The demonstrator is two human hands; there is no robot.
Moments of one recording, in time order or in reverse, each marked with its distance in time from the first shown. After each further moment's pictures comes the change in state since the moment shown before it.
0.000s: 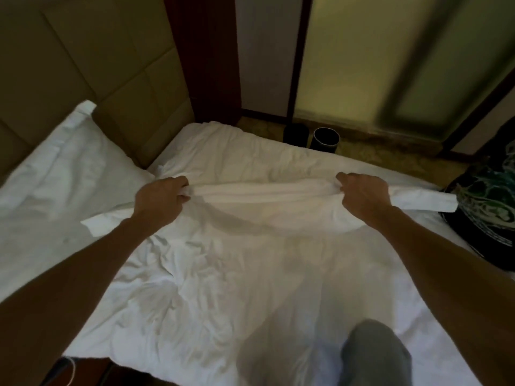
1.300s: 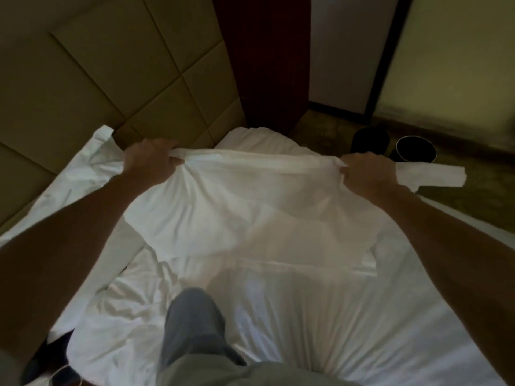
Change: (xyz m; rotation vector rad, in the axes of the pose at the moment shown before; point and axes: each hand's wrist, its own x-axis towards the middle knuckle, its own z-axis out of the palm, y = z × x) left_hand 0.296 -0.019 -0.016 0.360 -0.057 -0.378; right_hand 0.383 0.018 0.073 0.238 0.041 -0.234
